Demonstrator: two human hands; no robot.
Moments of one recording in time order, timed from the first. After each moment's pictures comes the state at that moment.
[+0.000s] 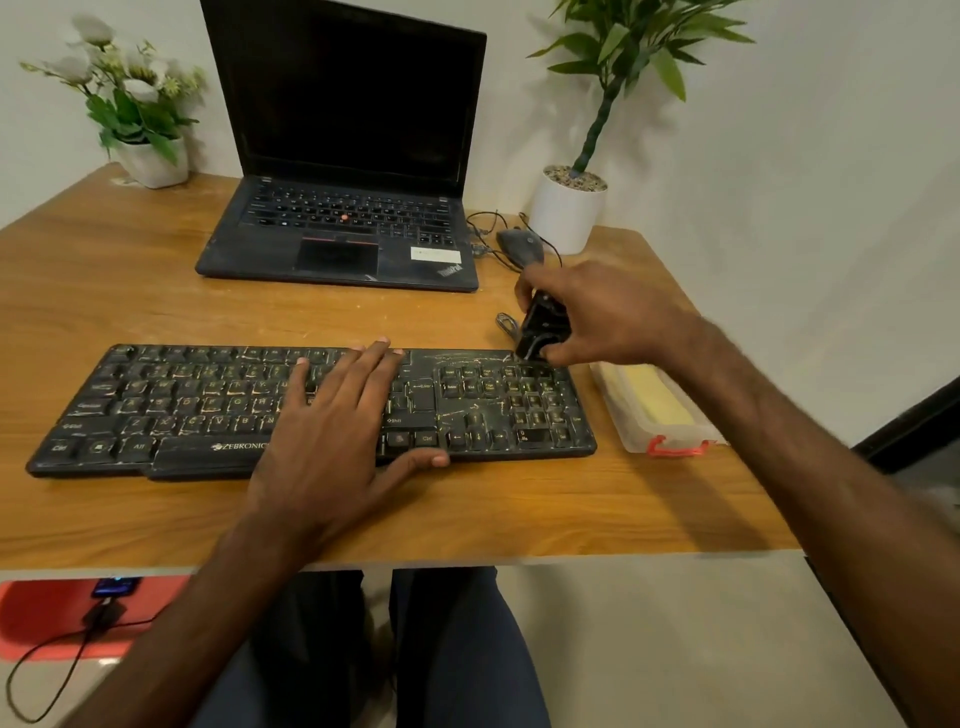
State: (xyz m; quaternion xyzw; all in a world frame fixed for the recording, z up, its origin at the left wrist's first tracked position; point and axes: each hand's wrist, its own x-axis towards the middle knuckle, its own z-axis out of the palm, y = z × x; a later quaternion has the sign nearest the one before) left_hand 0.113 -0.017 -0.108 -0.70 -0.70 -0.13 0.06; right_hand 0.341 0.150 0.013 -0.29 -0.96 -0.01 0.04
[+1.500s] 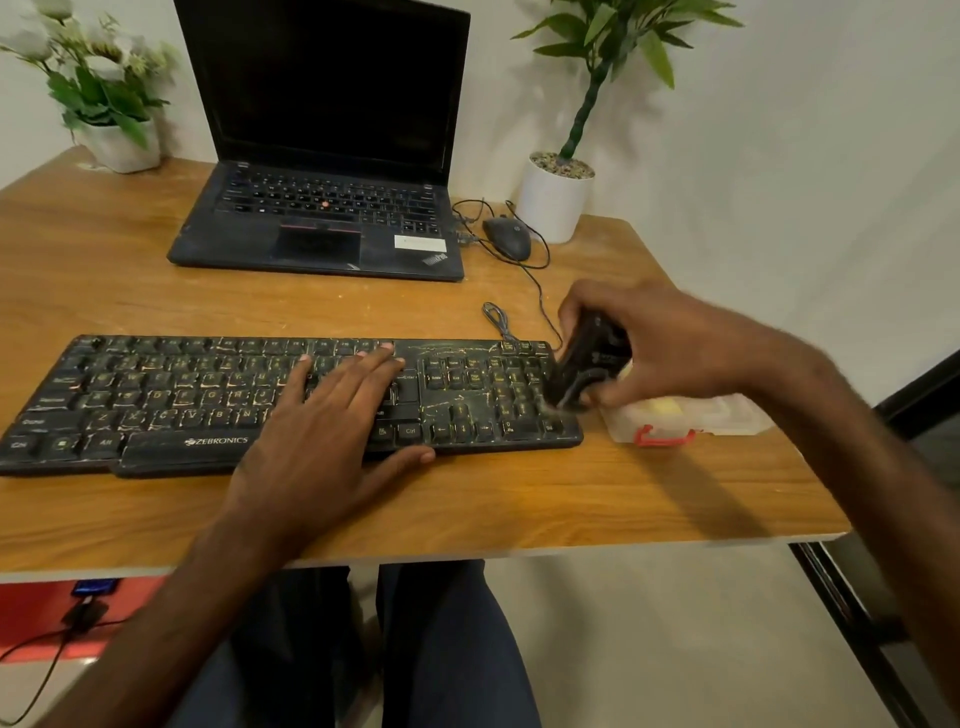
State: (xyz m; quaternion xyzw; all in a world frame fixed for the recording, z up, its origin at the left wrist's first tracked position) left_hand 0.117 -0.018 -0.110 -0.73 -0.67 -0.13 0.04; right_hand 0.389 0.109 0.031 -0.30 -0.94 0.17 0.01
